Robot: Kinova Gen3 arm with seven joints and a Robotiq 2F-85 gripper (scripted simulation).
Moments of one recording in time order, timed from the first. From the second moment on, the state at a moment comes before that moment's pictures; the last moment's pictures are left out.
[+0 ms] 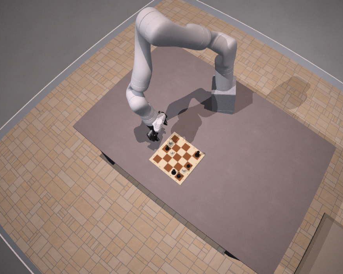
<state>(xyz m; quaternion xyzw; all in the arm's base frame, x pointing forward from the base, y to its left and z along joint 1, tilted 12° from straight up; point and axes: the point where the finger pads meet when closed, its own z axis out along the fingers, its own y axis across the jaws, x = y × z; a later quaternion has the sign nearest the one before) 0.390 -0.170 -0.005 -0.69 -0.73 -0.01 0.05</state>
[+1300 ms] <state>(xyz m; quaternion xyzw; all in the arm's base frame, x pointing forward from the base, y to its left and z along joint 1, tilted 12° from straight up) 0.397 -0.153 0.002 -0.66 -0.75 0.02 0.01</state>
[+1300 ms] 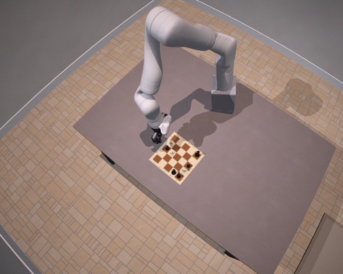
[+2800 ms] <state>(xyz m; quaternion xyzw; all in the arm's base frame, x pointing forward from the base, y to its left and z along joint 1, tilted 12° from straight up) 0.405 -0.134 0.013 -0.62 -0.78 0.04 -0.04</state>
